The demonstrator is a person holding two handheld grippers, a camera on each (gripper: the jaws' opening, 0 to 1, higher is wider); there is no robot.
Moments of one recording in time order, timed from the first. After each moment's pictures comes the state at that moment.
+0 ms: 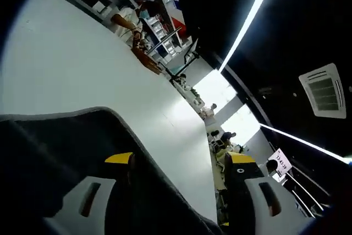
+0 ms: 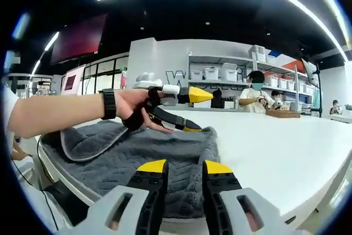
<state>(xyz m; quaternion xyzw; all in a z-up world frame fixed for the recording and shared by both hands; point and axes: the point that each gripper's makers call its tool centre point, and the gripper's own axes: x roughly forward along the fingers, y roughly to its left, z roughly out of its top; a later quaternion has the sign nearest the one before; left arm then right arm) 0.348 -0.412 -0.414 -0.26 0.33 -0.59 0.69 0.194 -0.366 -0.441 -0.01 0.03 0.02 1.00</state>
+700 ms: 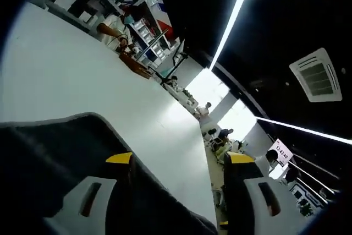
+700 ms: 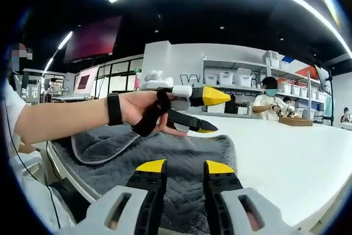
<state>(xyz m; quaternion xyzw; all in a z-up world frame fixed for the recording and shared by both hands) 0.312 -0.392 -0.388 -0.24 0.27 -0.63 0.69 0.200 -0.343 -0.429 -0.03 0.02 0.08 1.00</state>
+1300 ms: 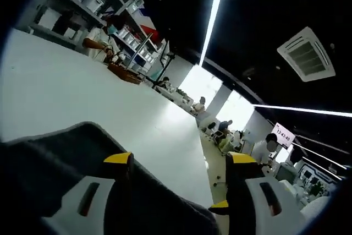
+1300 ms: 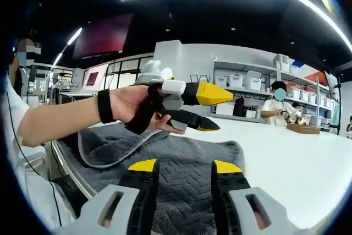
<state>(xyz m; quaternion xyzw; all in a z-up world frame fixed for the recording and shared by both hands) 0.292 -0.368 -0.372 -0.19 0.22 -0.65 0.70 0.206 -0.326 -0.418 -0.05 0.02 0.12 0.99</state>
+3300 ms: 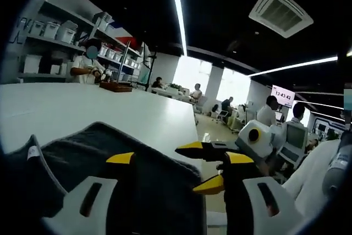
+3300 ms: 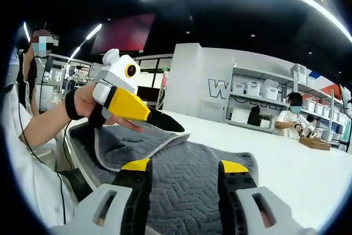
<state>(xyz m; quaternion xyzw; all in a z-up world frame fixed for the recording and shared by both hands) 0.214 -0.263 -0.374 -0.07 0.13 -0.68 0.72 0.200 -0.296 -0.408 -0.09 0.01 0.18 0.98</state>
